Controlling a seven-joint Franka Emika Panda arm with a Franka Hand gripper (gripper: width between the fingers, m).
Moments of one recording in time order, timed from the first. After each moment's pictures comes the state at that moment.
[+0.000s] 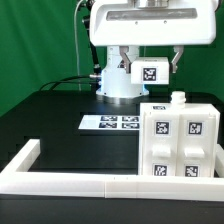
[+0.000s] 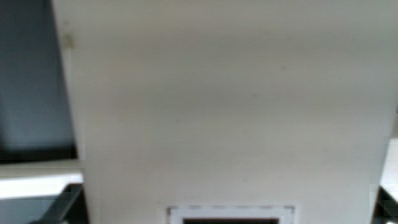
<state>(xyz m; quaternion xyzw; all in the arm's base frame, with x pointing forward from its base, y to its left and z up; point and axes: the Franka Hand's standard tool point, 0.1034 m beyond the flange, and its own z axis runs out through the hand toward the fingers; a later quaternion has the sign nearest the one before) 0.587 0.031 0.181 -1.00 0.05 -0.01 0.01</state>
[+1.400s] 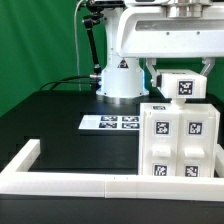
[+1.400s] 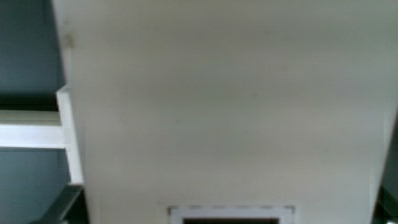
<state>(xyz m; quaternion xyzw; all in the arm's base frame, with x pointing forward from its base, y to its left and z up) 0.617 0.065 0.167 -1.00 0.00 -0.04 0.00</state>
